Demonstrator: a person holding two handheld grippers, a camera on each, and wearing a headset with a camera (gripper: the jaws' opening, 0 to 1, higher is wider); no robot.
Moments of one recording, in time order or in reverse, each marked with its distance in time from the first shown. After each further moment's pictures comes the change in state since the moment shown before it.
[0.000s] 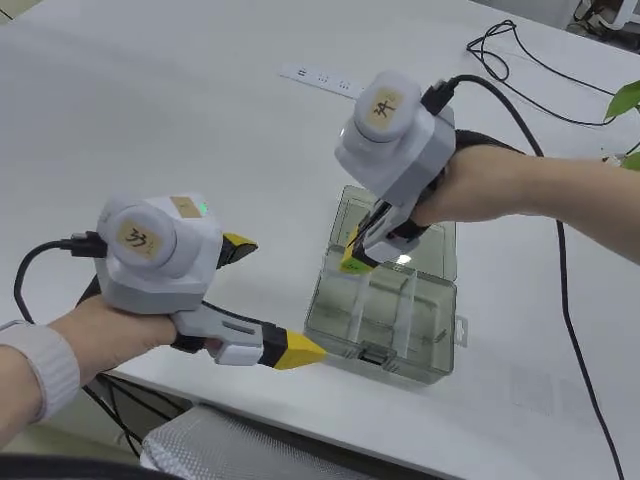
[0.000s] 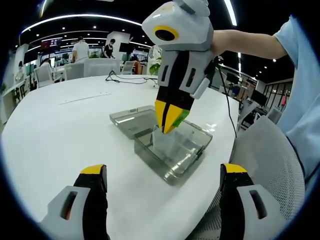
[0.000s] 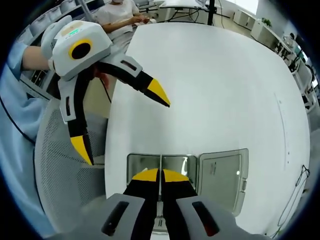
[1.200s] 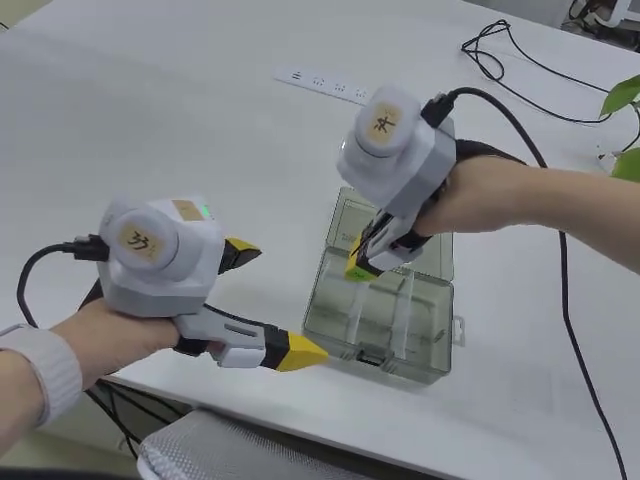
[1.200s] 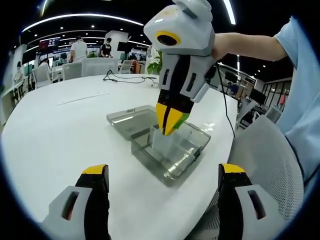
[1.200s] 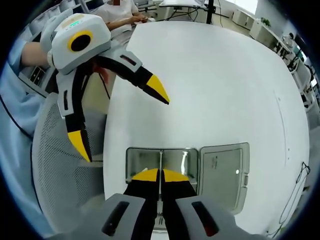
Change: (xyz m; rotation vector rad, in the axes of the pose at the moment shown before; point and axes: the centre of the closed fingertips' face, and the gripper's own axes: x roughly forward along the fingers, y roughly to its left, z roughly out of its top) left arm 0.003 -0.005 0.001 0.005 0.013 -0.013; right arm 0.003 0.002 -0.013 0.007 0.001 -0.013
